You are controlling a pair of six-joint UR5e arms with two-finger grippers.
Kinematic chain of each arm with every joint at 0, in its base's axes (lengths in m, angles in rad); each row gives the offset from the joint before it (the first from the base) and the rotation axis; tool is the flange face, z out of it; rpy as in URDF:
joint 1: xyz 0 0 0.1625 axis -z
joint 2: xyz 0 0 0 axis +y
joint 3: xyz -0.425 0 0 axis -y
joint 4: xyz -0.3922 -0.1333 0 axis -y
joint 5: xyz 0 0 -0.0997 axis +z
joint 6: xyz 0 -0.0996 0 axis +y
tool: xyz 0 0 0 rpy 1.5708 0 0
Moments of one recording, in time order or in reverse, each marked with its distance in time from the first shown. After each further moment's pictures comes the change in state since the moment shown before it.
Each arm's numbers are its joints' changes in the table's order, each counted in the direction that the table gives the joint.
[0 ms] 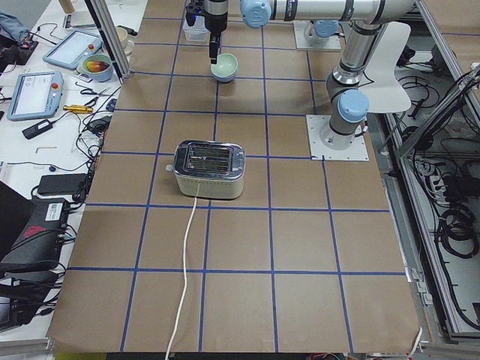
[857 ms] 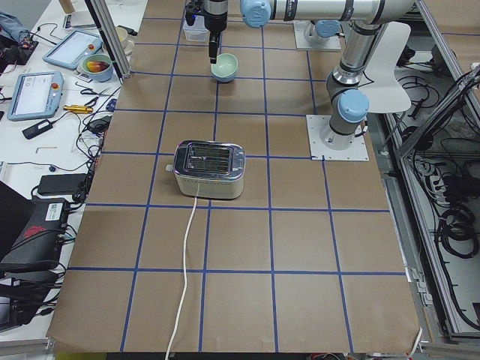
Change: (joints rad) left arm 0.000 0.002 0.003 0.002 0.001 -0.001; right arm -0.053 0.059 -0.007 0.071 -0.055 -0.016
